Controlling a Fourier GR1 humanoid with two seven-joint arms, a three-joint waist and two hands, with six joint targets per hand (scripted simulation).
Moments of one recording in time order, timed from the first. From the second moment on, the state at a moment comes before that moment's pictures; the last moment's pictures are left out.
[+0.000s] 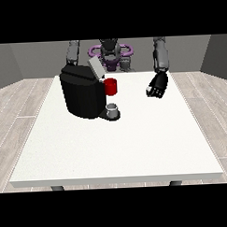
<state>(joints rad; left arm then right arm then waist) -0.59 0.46 -0.11 -0.68 -0.84 -0.03 -0.29 -0.24 -0.03 0.03 -1.30 0.16 -0.16 -0.03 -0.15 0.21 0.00</state>
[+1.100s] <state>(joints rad) -0.84 0.36 -0.04 -0.78 -0.75 -0.38 -0.18 -0.26 -0.04 -0.01 -1.12 0.19 -0.19 -0.05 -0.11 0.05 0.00</state>
